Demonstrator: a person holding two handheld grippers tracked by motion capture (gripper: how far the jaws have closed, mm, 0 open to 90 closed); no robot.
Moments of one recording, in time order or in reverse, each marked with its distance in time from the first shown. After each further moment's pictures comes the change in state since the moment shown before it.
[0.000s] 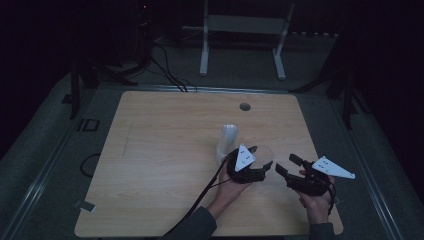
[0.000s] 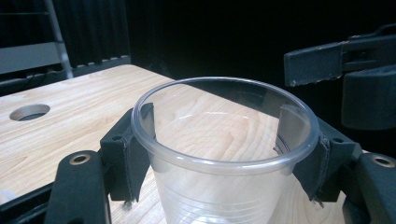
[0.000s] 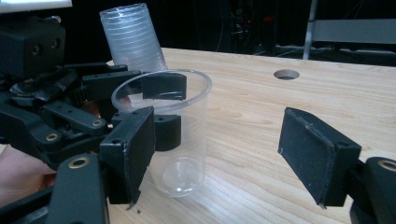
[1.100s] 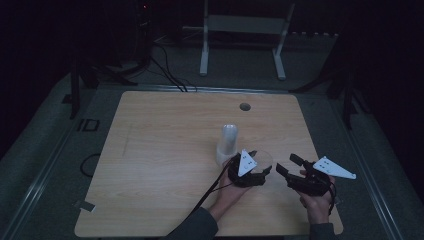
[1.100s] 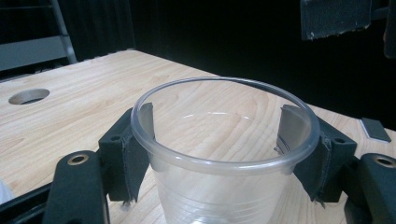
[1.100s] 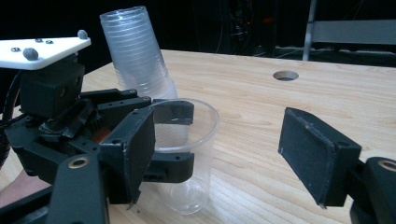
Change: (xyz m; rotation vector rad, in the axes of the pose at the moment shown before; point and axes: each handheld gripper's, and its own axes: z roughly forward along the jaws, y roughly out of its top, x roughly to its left) left arm -0.004 -0.021 0.011 0.037 0.020 0.030; right arm -0.001 0.000 -0.001 -0.008 0.000 0.005
